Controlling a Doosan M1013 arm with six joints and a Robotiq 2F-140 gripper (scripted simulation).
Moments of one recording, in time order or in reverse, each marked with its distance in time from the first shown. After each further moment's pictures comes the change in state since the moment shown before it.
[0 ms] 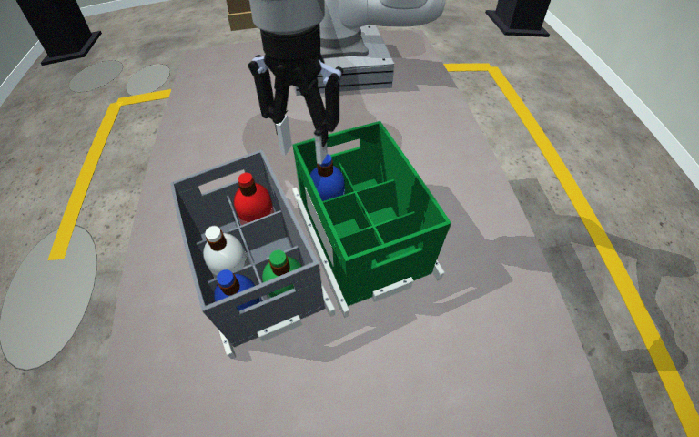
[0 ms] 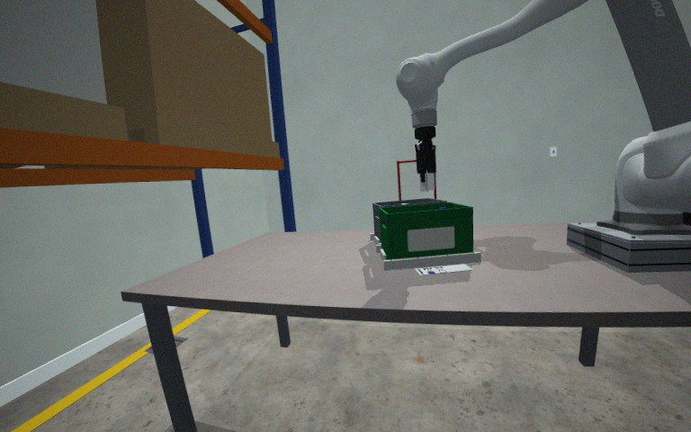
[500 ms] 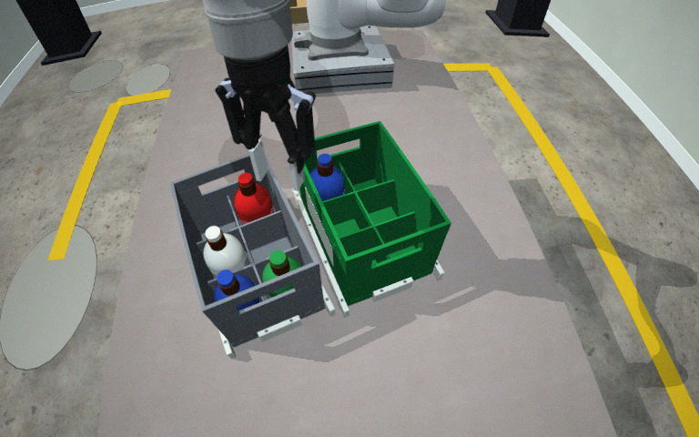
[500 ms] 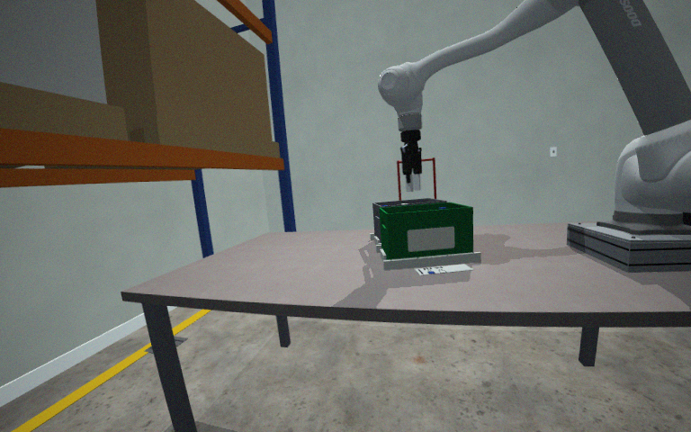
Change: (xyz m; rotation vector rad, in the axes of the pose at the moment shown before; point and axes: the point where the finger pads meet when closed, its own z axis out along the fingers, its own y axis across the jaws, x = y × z) arm 0.065 0.013 0.000 0.000 0.000 0.000
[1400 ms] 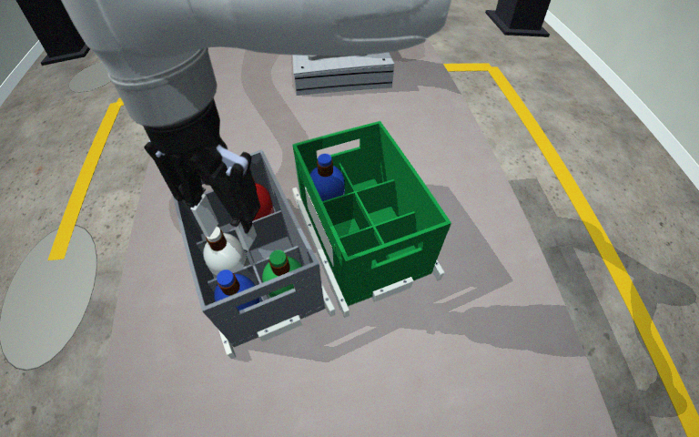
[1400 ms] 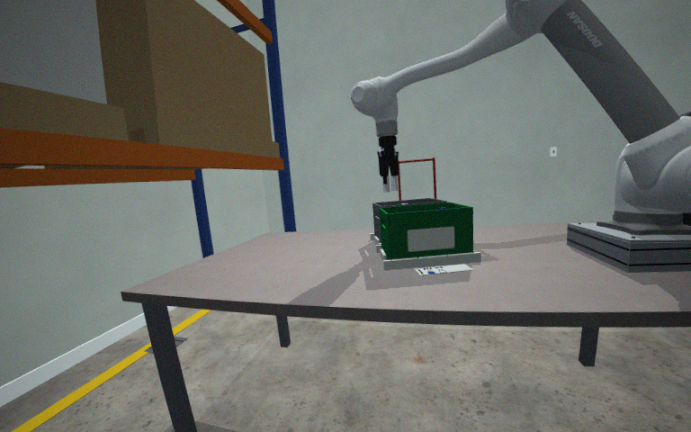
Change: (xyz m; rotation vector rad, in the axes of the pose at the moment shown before) arm 0.120 0.024 0.000 0.000 0.001 0.000
